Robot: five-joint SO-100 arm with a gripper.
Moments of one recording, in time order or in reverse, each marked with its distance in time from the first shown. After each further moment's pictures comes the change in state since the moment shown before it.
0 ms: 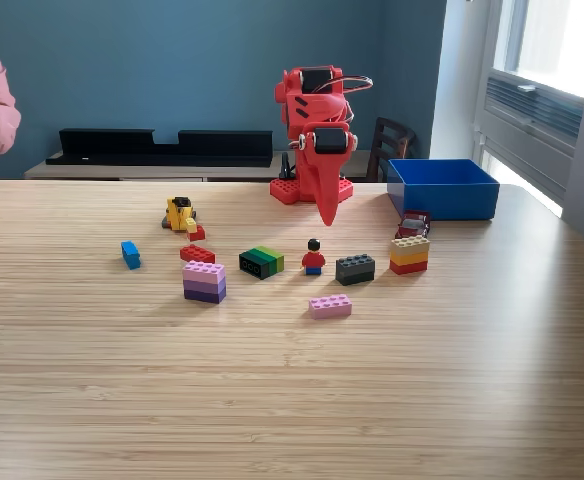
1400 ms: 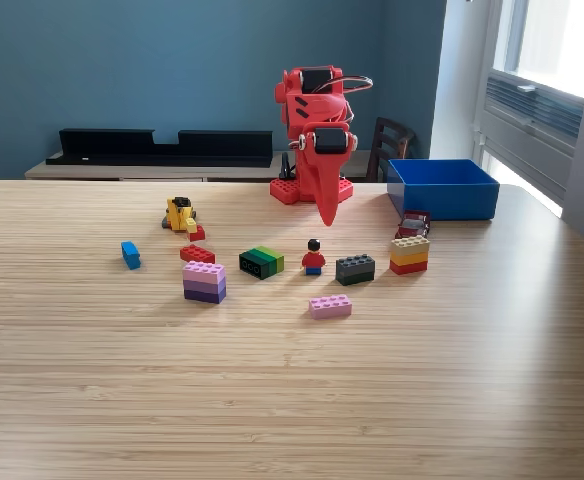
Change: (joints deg) arm 0.0 0.0 0.0 0.0 0.0
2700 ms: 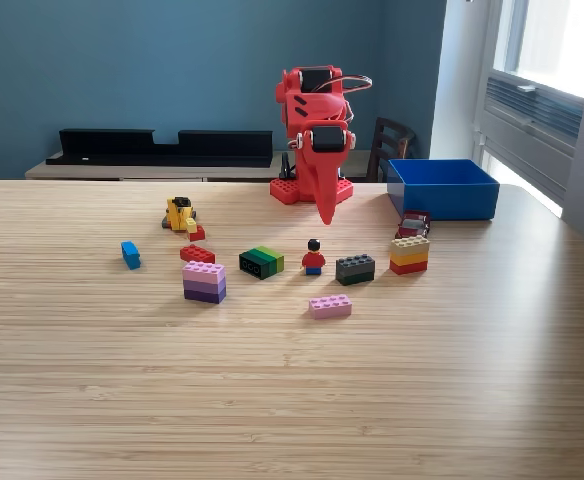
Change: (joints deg) arm 0.7 -0.4 -1.0 -1.4 2.7
